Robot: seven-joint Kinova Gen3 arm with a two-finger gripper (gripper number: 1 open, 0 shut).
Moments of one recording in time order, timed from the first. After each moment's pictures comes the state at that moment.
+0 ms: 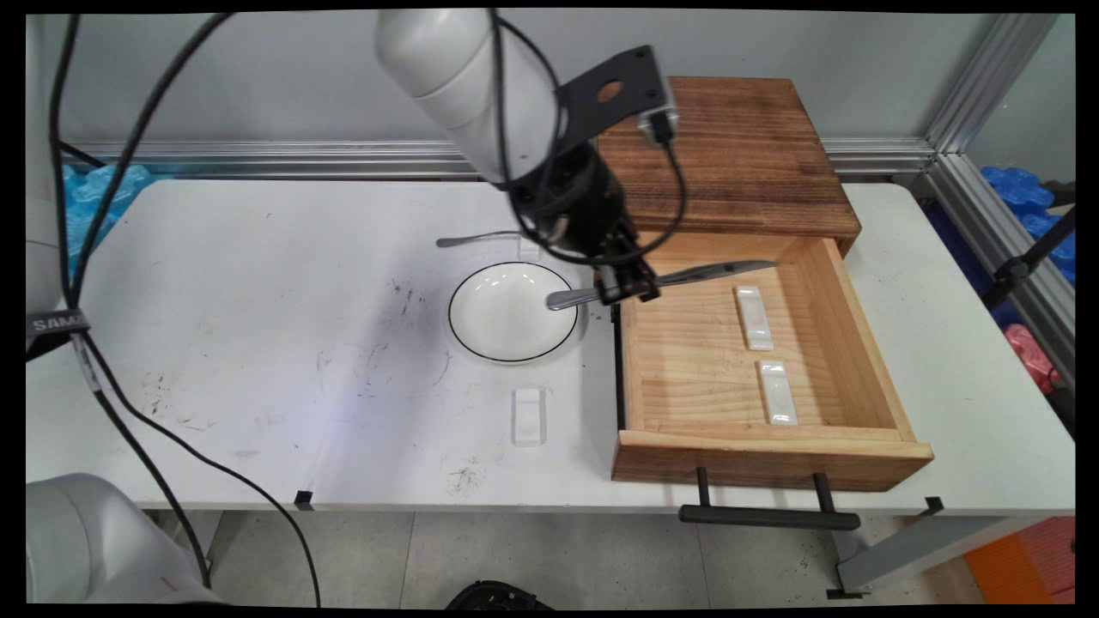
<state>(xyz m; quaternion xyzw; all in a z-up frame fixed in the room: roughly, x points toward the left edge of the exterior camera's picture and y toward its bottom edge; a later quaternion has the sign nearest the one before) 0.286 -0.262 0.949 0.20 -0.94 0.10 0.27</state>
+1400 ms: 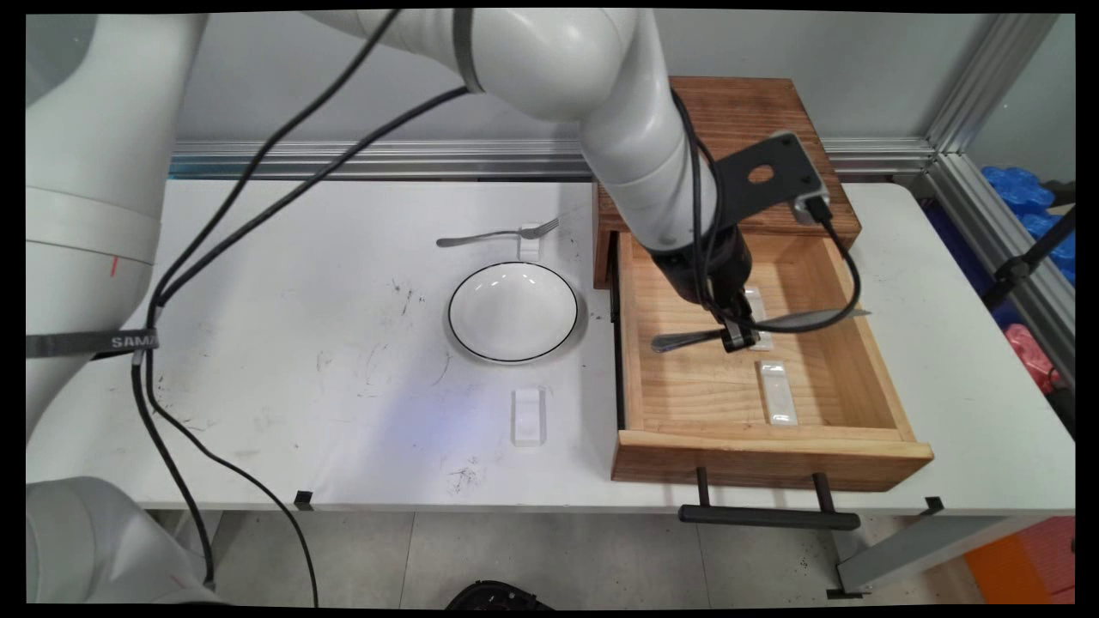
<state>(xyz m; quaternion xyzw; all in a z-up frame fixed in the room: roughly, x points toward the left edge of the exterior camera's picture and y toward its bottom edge) 0.178 -0.315 0.880 0.21 -0.94 0.08 0.27</state>
